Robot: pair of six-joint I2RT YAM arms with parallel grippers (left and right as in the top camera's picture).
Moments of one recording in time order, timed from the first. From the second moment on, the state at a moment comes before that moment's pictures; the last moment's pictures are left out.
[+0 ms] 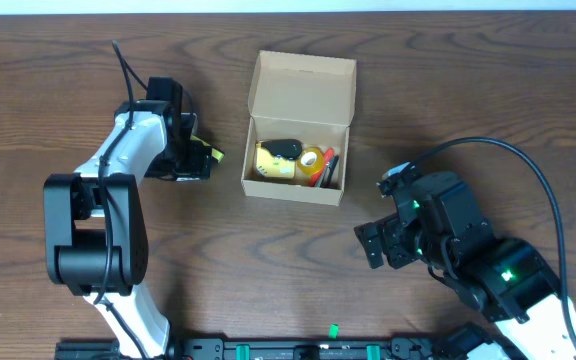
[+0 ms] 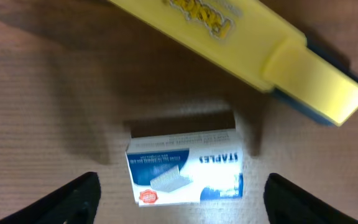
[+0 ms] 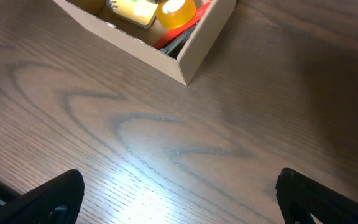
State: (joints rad) left arm -0.03 1.95 1.28 -0.83 0.03 -0.01; right arm 0.53 0.93 0.92 -0.96 -0.05 0.17
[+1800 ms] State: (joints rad) left arm -0.03 1.95 1.23 -0.74 0.02 -0.18; right arm 0.53 0.93 0.92 -0.96 -0.05 0.17
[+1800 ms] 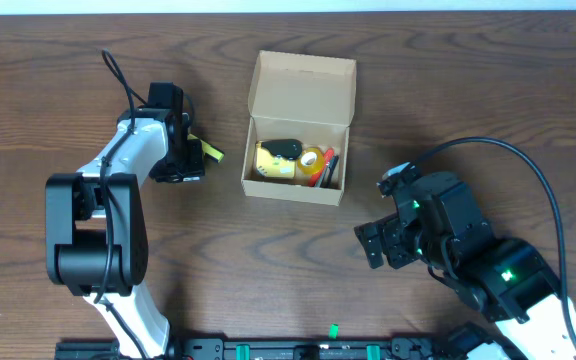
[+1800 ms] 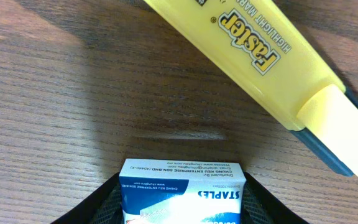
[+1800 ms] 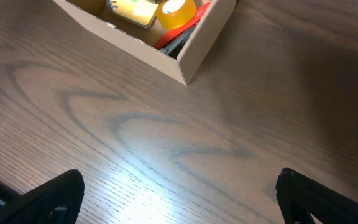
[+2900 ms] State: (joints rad) left arm -0.37 1.96 1.81 -1.13 0.08 -0.09; right arm 0.53 0.93 0.92 -0.96 -0.05 0.17
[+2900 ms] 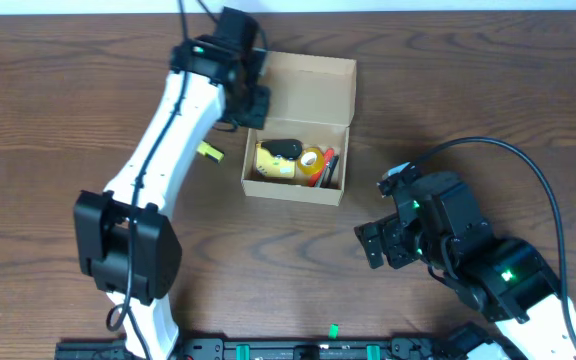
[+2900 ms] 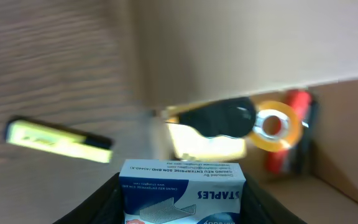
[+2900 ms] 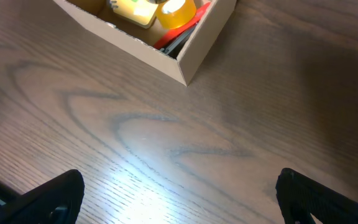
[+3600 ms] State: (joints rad) left arm -0.45 1.96 1.81 -1.27 0.10 -0.12; right arm 0.53 0.93 0.92 -0.96 -0.05 0.17
